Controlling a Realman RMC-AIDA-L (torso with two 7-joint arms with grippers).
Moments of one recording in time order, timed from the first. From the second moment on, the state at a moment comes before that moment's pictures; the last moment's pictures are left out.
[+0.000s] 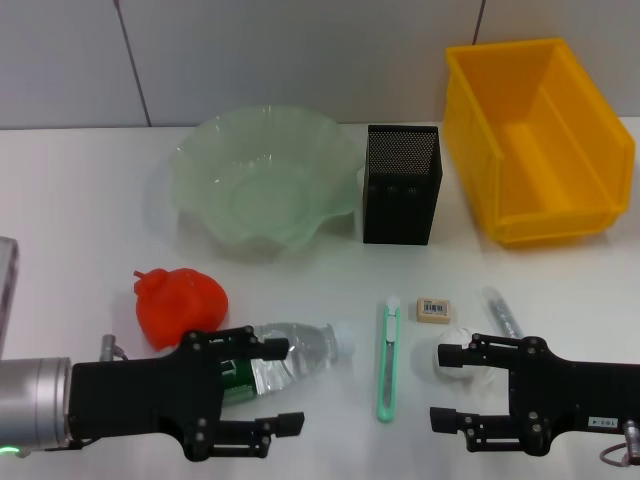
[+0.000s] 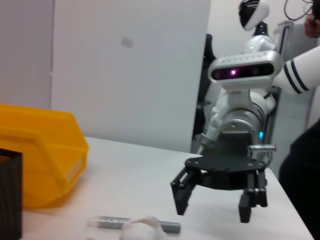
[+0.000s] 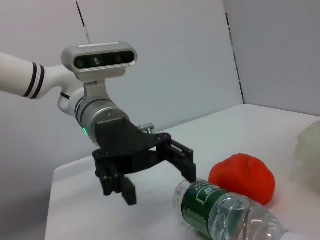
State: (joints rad) left arm -0.42 -2.05 0.97 0.54 1.79 1.69 -1.06; right arm 0.38 2.05 -0.94 -0.56 -1.80 -1.65 1.16
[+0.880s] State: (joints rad) left arm -0.40 -2.05 0.92 0.54 1.80 1.68 -1.03; right arm 0.37 2.05 -0.93 -0.56 -1.80 -1.64 1.16
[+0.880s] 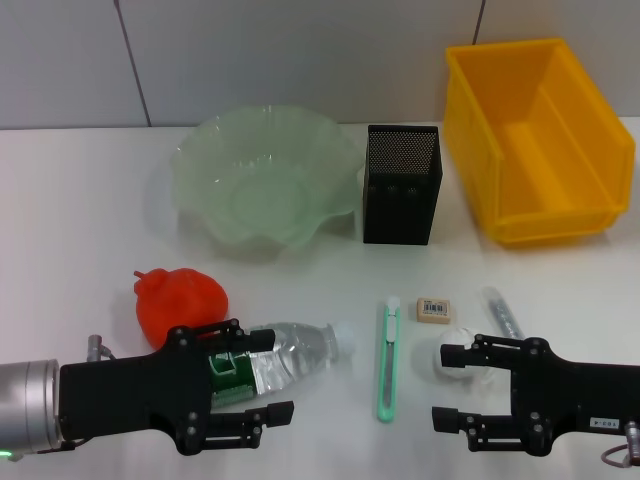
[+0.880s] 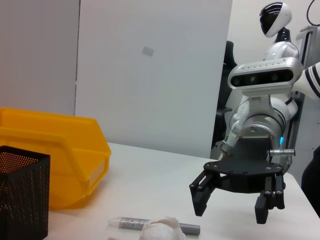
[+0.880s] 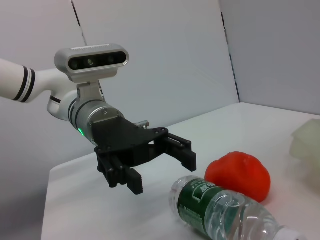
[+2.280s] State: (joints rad) left arm -0.43 -2.05 0.59 0.50 1.79 1.31 -1.12; right arm 0.38 2.06 -0.92 -0.56 -1.79 -1.64 1.17
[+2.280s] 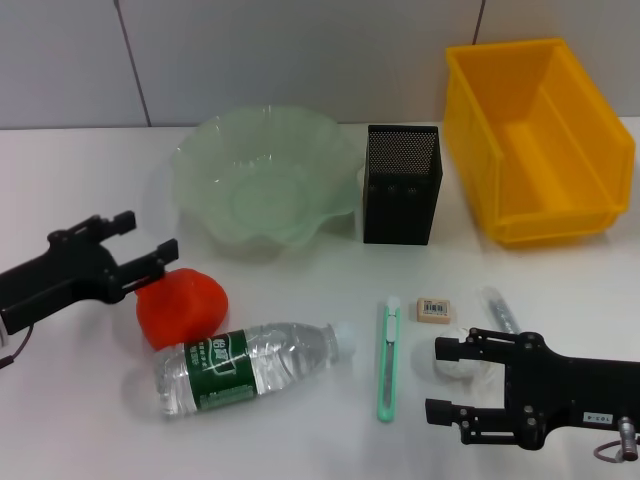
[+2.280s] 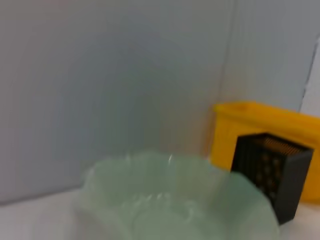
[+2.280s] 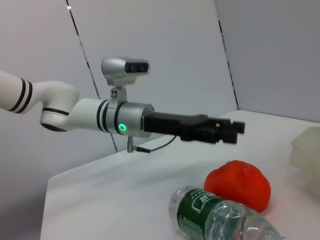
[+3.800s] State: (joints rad) left arm -0.49 -2.05 0.60 0.52 2.04 1.20 -1.36; right arm 0.37 2.06 -0.91 -0.56 -1.79 -1.64 1.16
